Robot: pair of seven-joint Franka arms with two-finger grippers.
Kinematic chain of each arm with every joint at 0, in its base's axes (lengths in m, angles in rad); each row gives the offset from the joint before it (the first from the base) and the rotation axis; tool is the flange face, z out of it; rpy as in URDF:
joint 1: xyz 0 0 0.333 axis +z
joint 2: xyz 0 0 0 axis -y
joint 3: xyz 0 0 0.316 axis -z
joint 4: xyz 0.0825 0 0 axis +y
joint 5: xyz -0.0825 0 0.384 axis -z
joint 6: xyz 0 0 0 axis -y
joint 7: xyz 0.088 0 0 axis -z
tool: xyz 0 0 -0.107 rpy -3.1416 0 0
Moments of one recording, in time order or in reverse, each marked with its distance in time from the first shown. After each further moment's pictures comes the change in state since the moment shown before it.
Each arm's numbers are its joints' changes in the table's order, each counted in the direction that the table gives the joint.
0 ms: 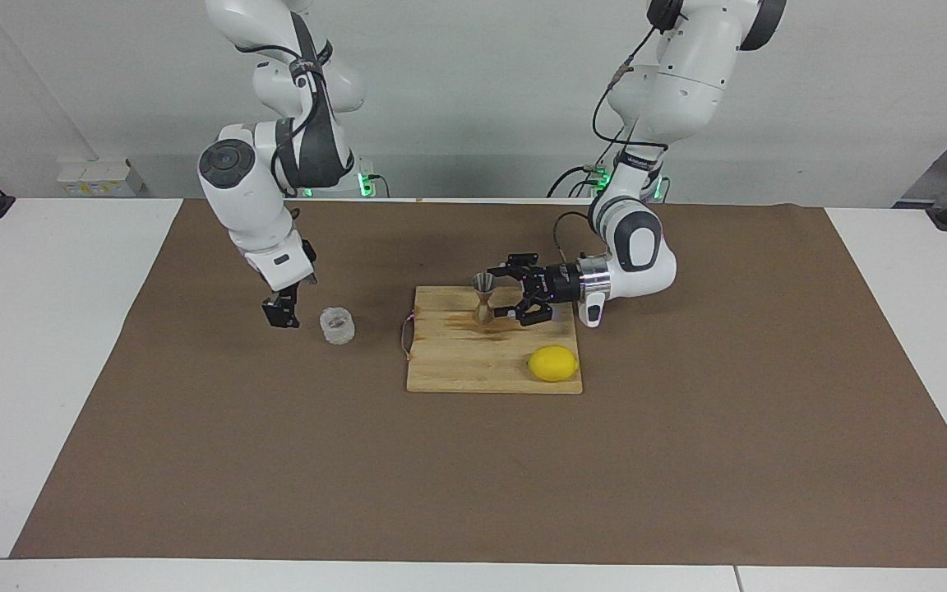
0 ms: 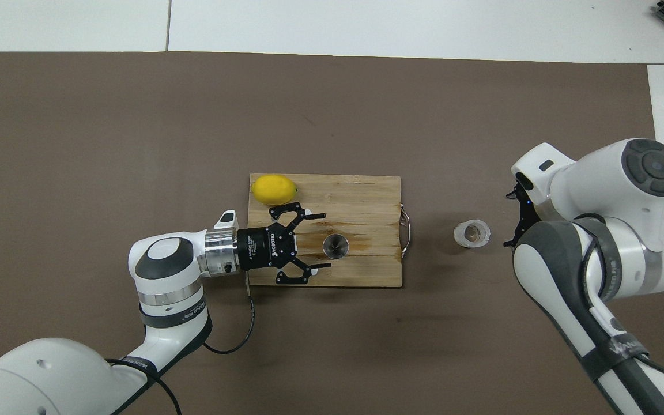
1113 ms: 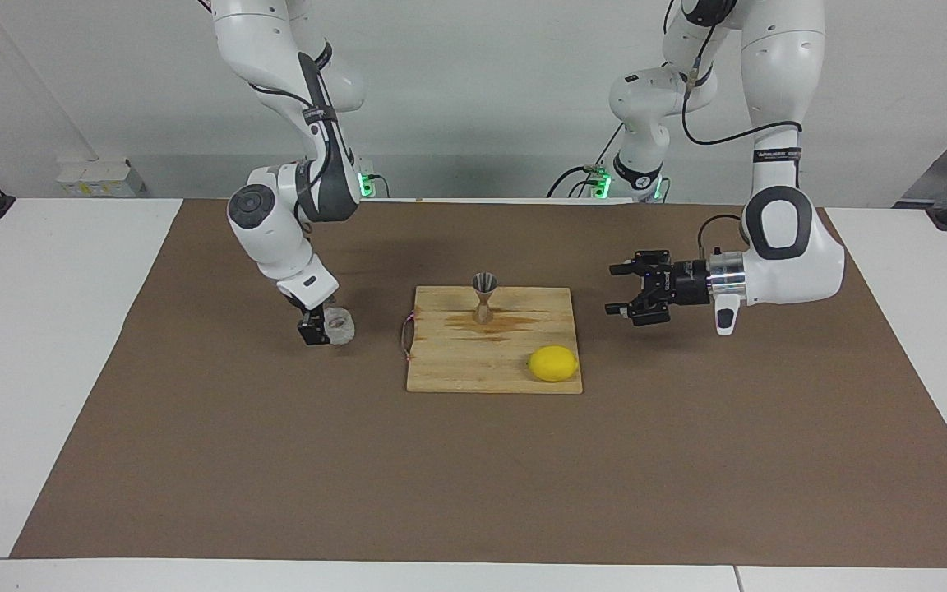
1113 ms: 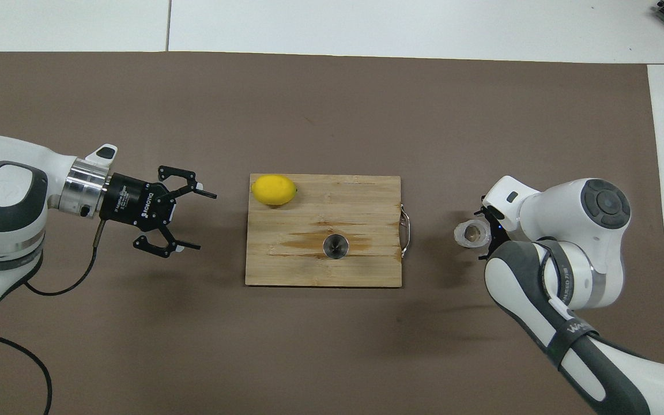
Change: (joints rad) left arm 0.362 0.057 -0.011 -0.317 -0.937 -0.257 -0.321; right arm 0.011 -0.075 0.000 0.159 -0.120 0.255 -0.223
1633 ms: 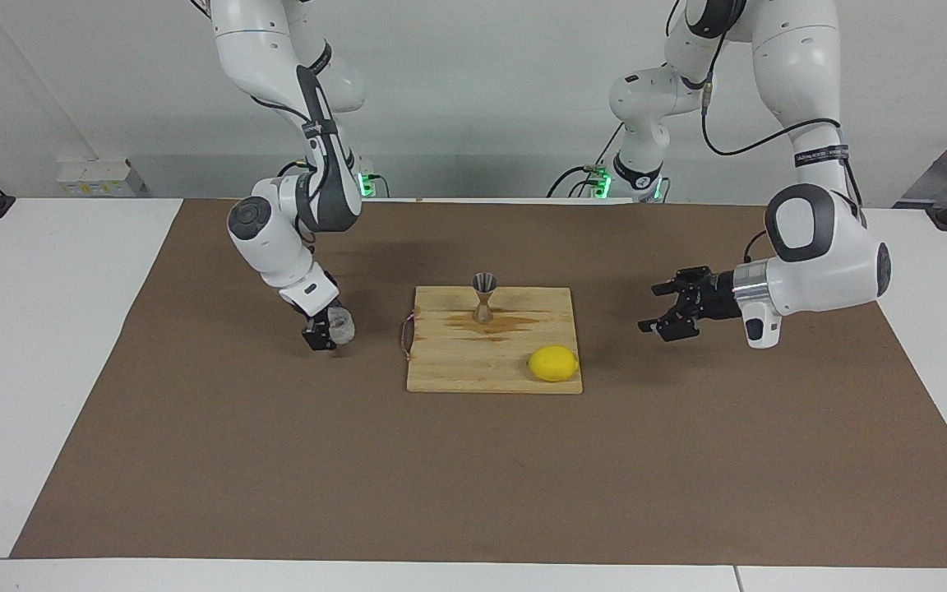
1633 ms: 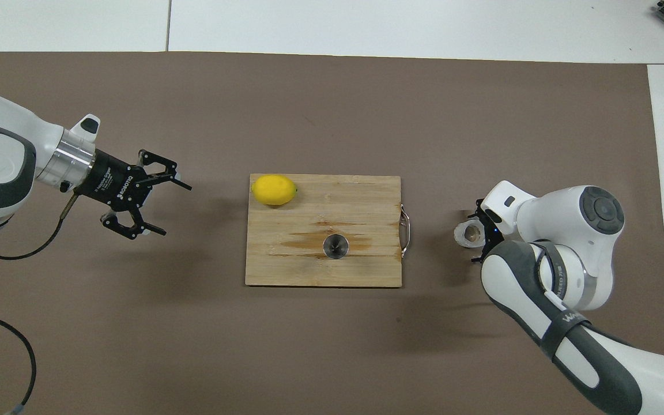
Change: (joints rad) left arm -0.005 -0.087 0.008 -0.182 -0.356 0.015 0.004; right arm -0.002 -0.027 0.000 0.033 -0.075 0.055 -0.041
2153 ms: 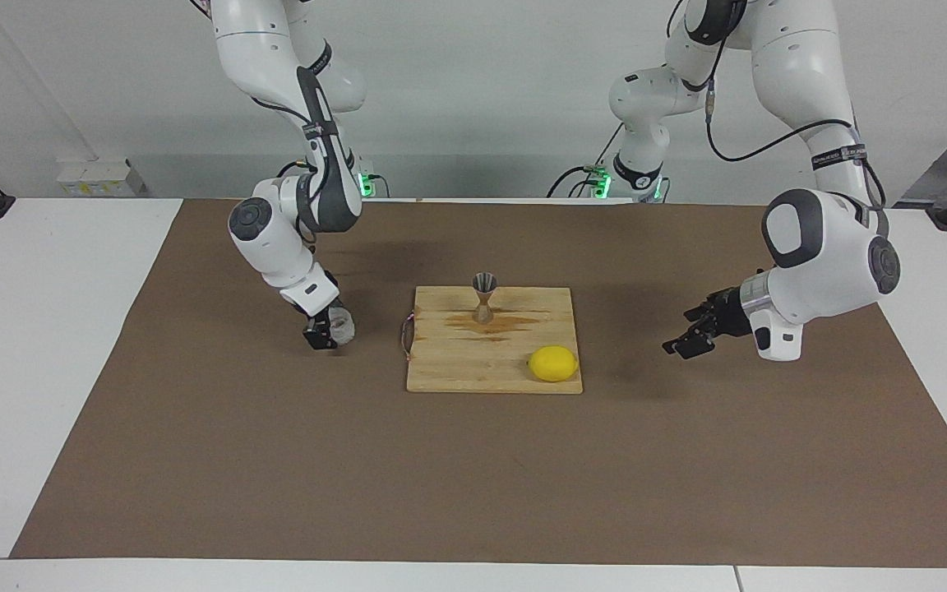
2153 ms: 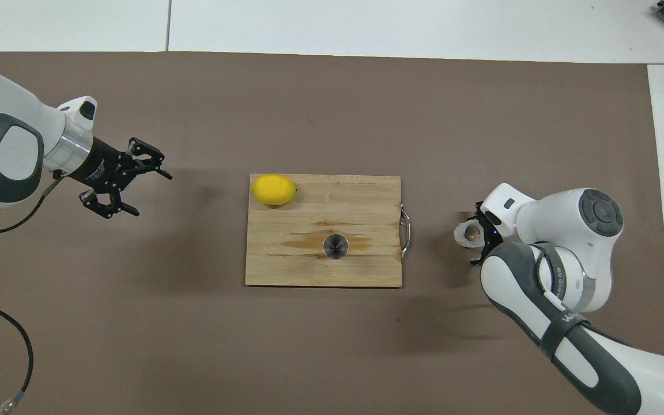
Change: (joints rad) left arm -0.019 -0.020 0.006 -0.053 -0.271 0.112 0.161; right arm 0.000 0.000 0.000 0.007 -0.019 0.001 0.000
